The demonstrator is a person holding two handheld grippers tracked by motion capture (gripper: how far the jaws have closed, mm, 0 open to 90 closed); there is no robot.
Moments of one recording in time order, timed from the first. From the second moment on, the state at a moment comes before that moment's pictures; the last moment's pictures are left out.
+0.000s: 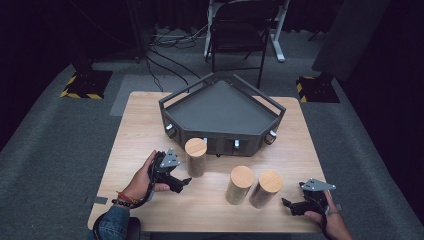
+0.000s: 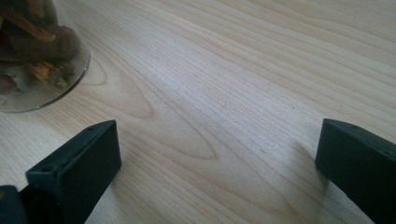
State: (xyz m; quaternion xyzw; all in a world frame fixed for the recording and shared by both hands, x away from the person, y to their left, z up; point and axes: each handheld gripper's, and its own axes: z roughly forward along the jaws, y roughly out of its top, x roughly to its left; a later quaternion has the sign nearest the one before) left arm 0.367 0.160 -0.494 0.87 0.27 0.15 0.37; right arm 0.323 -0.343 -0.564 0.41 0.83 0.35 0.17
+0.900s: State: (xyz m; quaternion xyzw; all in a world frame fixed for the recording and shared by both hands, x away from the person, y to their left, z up) left arm 0.395 0.136 -0.488 0.87 0.26 0.14 0.39; right arm 0.323 -0.343 -0.564 0.41 0.83 0.35 0.17
